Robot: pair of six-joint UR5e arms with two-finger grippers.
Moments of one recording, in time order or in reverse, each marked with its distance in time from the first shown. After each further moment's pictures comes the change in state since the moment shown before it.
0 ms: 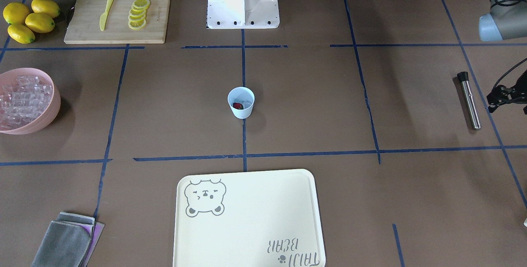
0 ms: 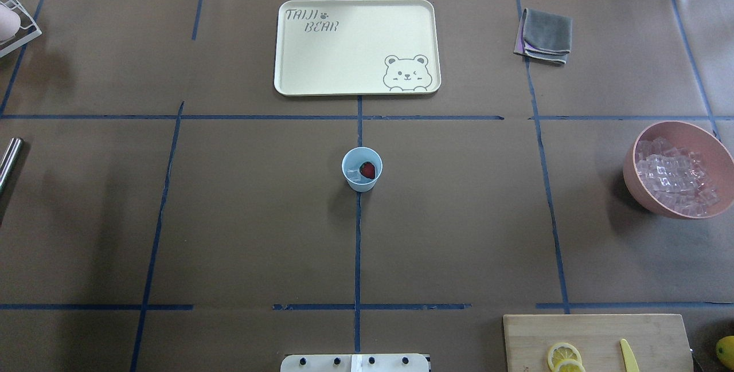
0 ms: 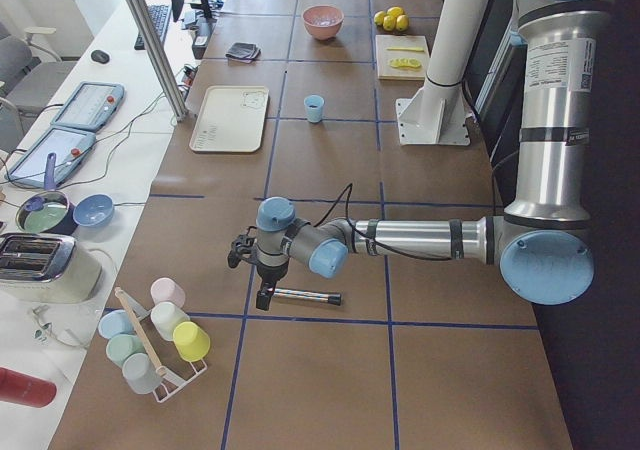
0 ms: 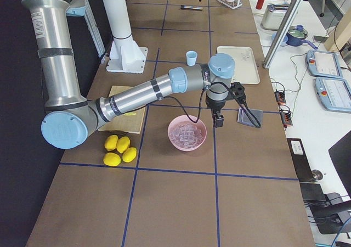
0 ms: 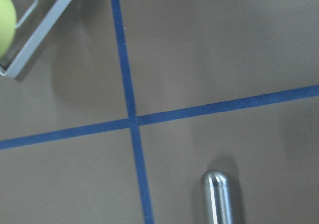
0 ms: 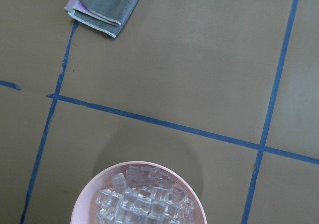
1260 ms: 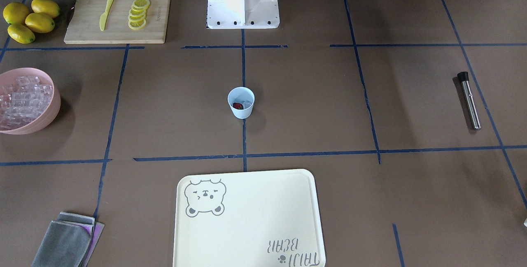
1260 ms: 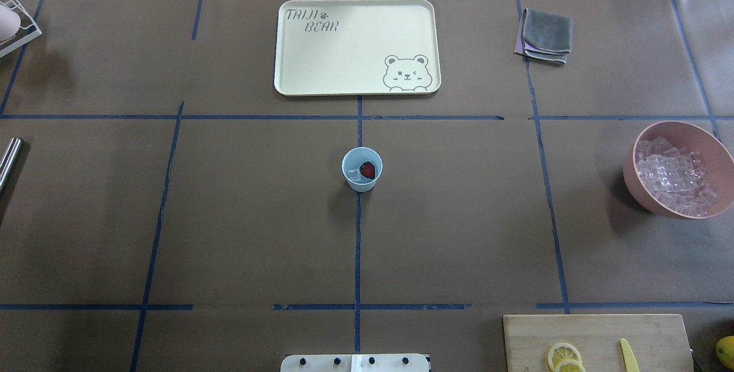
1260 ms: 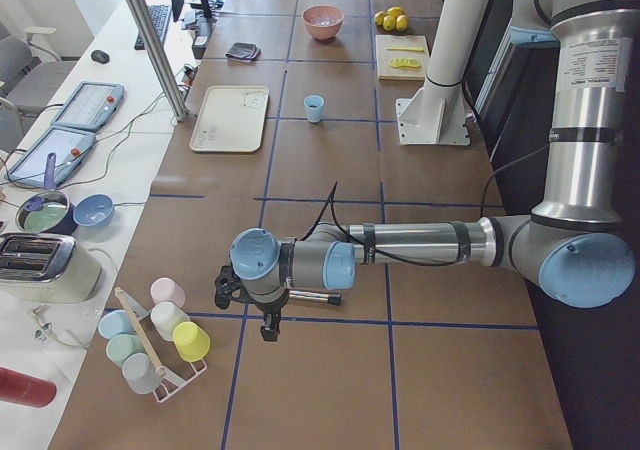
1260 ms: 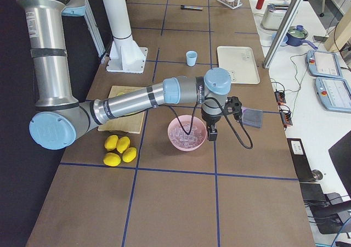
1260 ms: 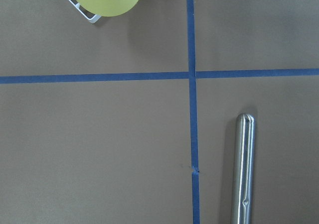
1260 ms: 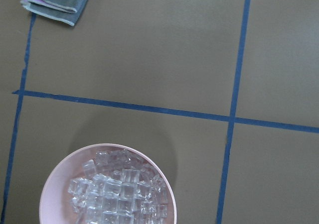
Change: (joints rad) left arm -0.297 -0.006 -0.022 0.387 -0.266 0.255; right arm 0.077 -0.060 -0.052 -0.005 0.017 -0.008
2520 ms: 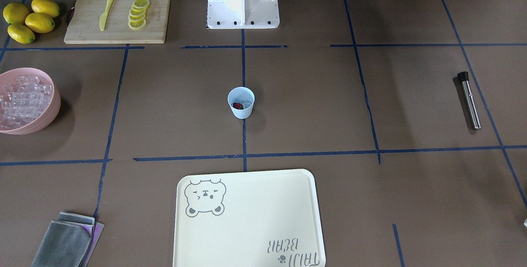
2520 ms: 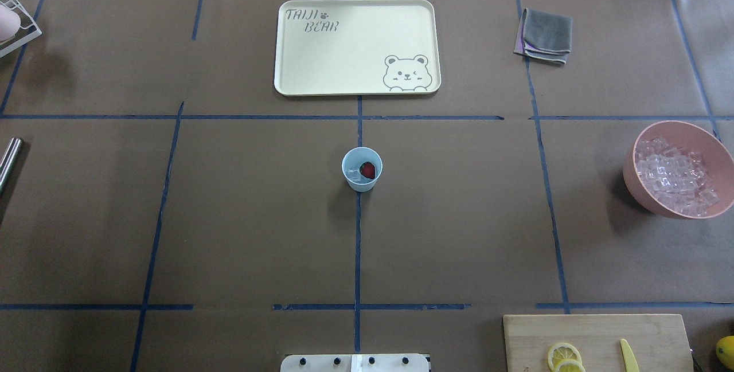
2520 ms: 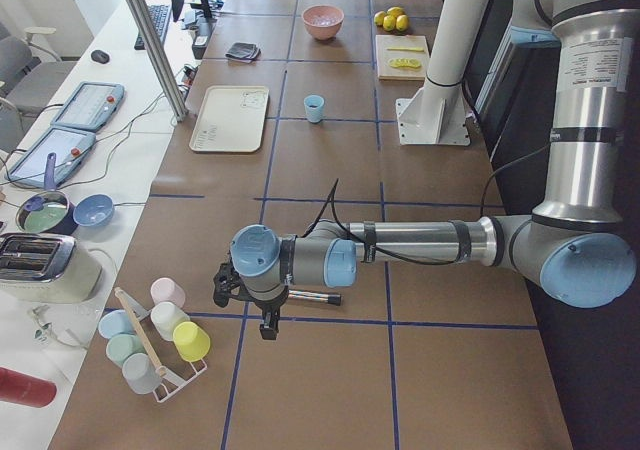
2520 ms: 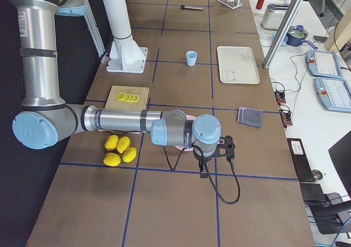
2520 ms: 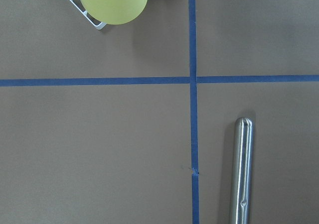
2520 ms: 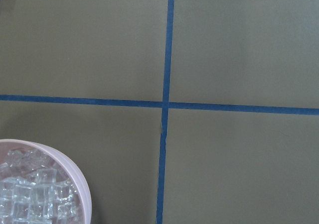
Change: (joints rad) left arm -0.004 0.001 -0.010 -0.001 0.004 0.000; right arm 0.078 -0.071 -0.214 0.245 0.007 -0.017
